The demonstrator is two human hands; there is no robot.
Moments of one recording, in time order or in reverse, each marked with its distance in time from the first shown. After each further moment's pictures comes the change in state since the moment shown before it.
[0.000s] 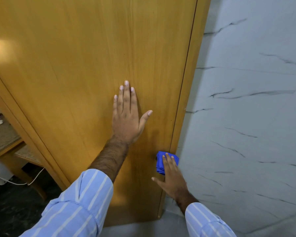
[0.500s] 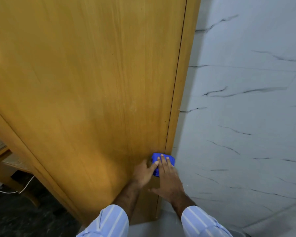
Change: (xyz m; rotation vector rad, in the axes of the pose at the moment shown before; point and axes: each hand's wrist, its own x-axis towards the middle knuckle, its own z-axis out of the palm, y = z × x) left_hand -0.136 0.056 0.094 -0.780 -0.942 -0.599; right_hand 0.000 -0.004 -0.005 -0.114 -0.059 0.012
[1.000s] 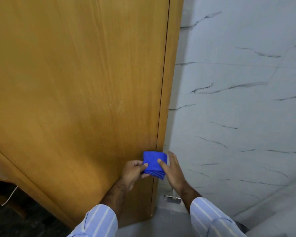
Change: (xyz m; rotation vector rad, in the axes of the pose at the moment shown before) left_hand 0.017 -0.011 -0.002 -0.651 -0.127 -0.156; right_hand 0.004 0.033 -0.027 0.866 0.217 0.282
